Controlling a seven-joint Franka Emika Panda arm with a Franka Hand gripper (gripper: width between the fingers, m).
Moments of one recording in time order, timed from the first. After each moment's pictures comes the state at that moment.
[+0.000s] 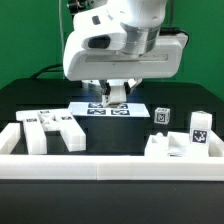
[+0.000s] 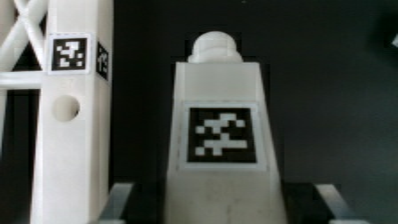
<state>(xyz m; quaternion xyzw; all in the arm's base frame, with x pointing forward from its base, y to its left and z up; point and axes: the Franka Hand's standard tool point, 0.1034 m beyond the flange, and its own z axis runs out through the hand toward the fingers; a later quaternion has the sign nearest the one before) 0.519 -0.021 0.092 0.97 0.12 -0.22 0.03</state>
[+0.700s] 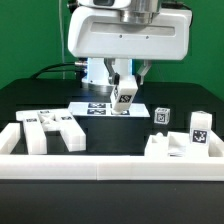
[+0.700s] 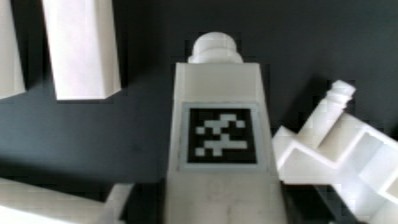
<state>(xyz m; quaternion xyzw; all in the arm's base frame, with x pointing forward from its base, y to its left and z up) 0.553 -0.008 0.119 0.99 0.12 0.01 0.03</state>
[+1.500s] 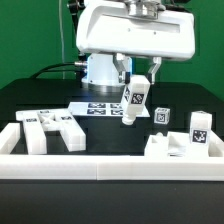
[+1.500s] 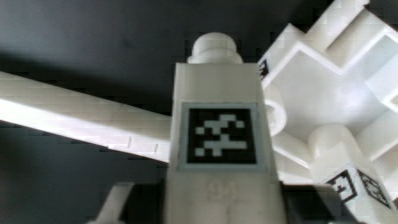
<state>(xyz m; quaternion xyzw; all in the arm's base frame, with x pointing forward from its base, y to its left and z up) 0.573 0.009 0.126 0.98 0.14 0.16 0.03</state>
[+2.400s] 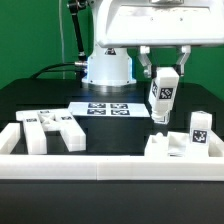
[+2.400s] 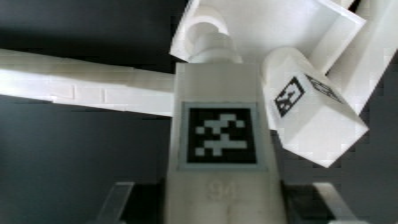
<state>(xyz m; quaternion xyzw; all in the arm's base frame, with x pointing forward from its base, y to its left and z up) 0.613 0.045 0.145 0.99 0.09 0.14 -0.01</state>
